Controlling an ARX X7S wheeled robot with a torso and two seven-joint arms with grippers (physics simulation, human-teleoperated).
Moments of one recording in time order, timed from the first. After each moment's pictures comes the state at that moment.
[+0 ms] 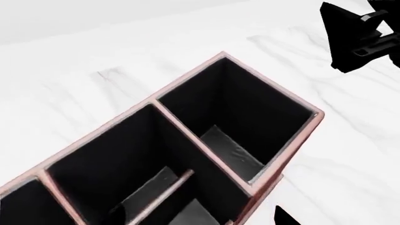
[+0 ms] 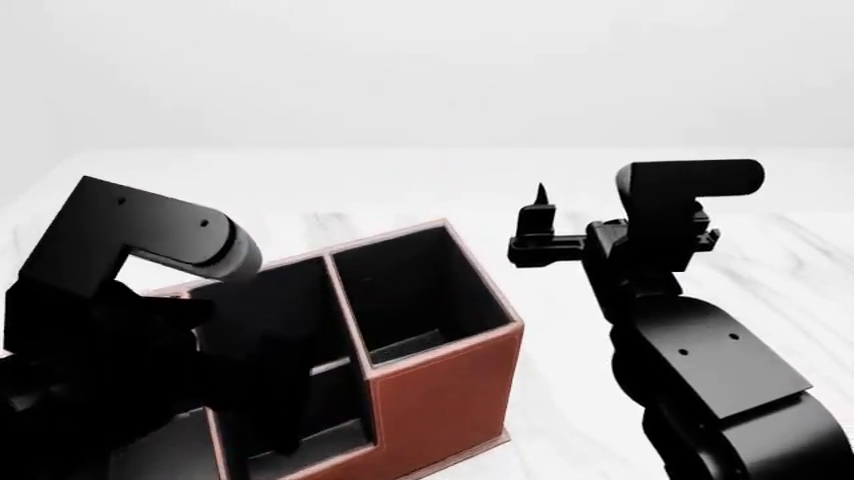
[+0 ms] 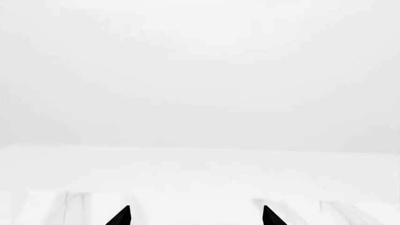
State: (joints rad) left arm -1.10 -0.89 0.44 0.61 -2.62 -1.01 -1.50; right arm 0.65 0.22 -0.09 -0.42 0.41 1.01 0.26
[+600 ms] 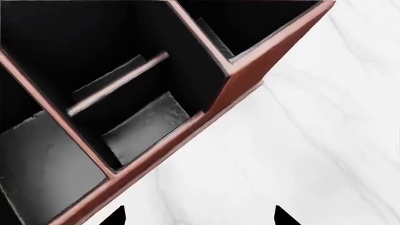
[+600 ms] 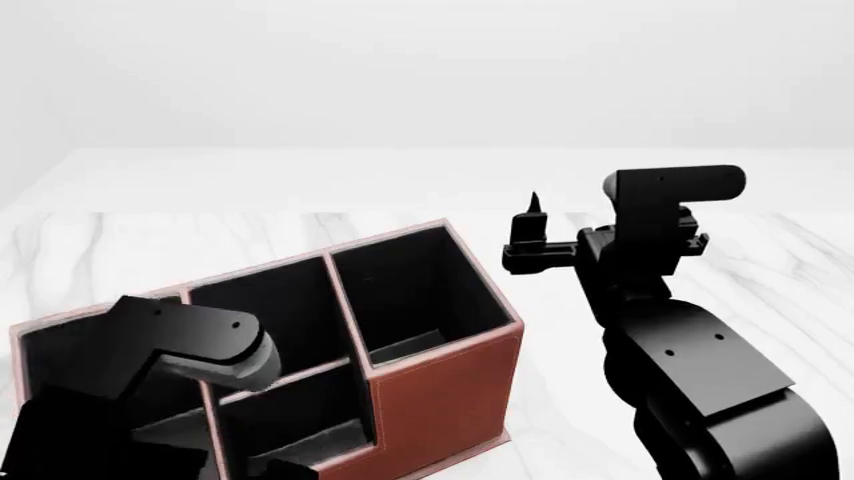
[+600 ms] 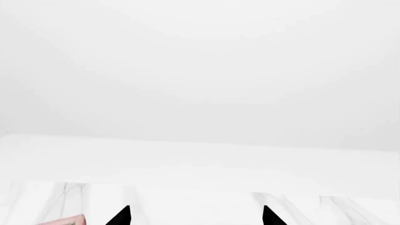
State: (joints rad) left arm -1.17 -1.07 0.76 0.85 -2.89 -0.59 -1.54; right arm 0.64 0.22 -0.12 -0.38 0.41 0.98 0.27
